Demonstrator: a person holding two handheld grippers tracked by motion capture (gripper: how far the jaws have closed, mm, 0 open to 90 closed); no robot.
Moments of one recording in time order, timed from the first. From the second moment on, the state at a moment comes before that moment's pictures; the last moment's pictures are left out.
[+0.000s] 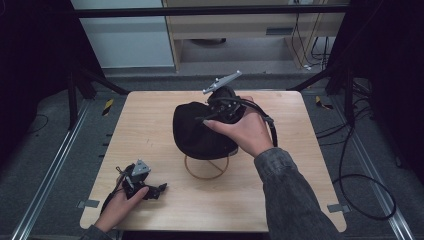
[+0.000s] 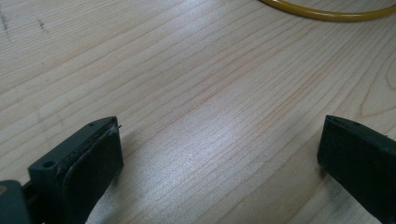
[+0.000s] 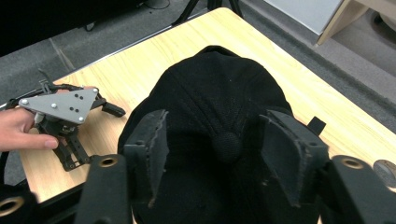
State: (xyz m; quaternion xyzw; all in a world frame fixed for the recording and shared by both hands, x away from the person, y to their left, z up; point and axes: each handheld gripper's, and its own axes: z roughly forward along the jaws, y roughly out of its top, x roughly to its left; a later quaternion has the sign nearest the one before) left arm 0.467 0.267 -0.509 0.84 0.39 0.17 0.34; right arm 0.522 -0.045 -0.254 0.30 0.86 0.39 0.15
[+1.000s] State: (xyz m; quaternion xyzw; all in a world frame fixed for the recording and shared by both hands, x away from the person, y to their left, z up) left arm 0.467 0.267 -0.509 0.84 0.39 0.17 0.35; right arm 0.497 -0.078 -0.260 0.32 0.84 0.39 0.22
